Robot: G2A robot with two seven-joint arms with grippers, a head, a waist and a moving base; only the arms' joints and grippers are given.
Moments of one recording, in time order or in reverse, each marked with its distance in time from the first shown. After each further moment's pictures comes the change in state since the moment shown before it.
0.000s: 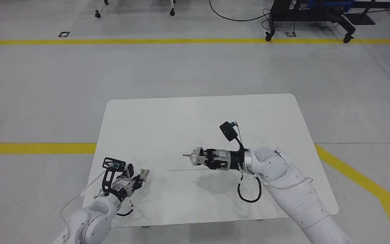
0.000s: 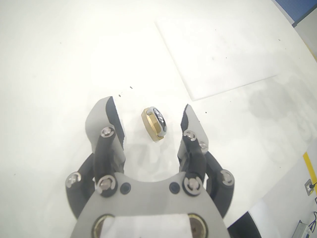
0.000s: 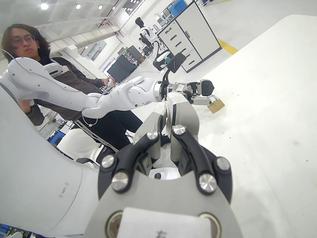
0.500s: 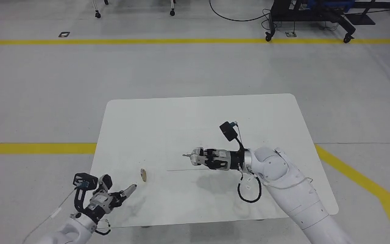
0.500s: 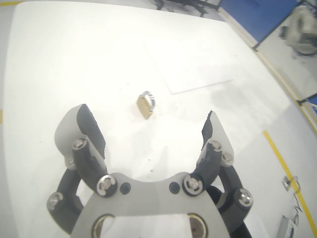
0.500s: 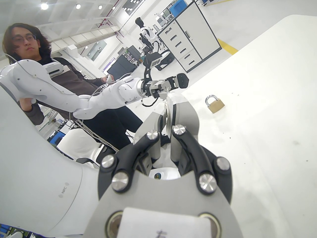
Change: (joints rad) left arm 0.259 0.029 -0.211 -0.134 -0.082 -0.139 0.126; right arm 0.000 0.000 0.000 0.000 0.000 0.000 0.000
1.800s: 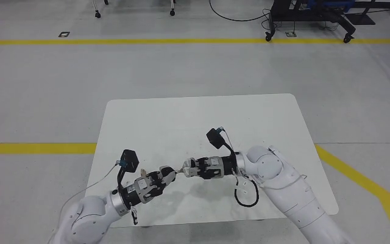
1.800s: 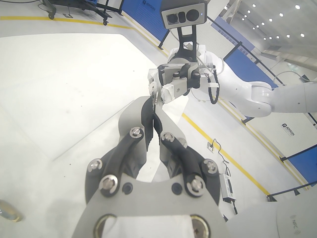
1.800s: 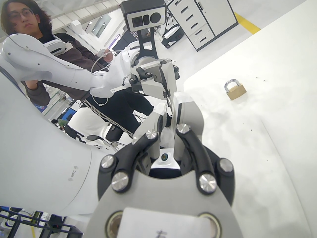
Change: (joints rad) left arm -0.296 -0.010 0.231 -0.037 -0.423 -0.350 -0.279; right arm 0.034 -0.013 -0.057 -0.035 0.041 0.041 0.158
